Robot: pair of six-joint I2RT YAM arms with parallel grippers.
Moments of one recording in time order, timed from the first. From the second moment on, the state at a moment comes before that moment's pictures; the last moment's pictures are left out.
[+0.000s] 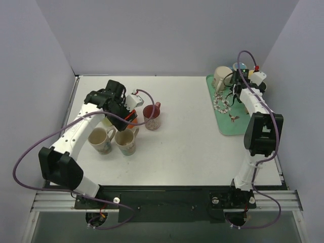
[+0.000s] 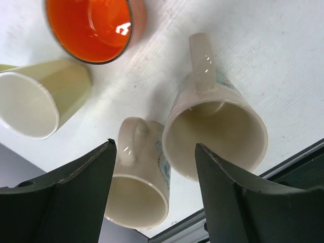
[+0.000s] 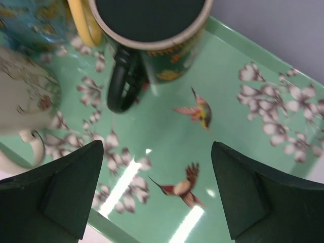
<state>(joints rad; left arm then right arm) -0.38 1.54 1.45 -1.12 0.05 0.50 -0.07 1.91 1.51 -0.43 0.61 0.59</state>
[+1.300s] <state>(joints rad) -0.34 1.43 1.62 -1.20 0.13 0.45 -0.17 2.27 1.88 -0.56 0.53 0.65</state>
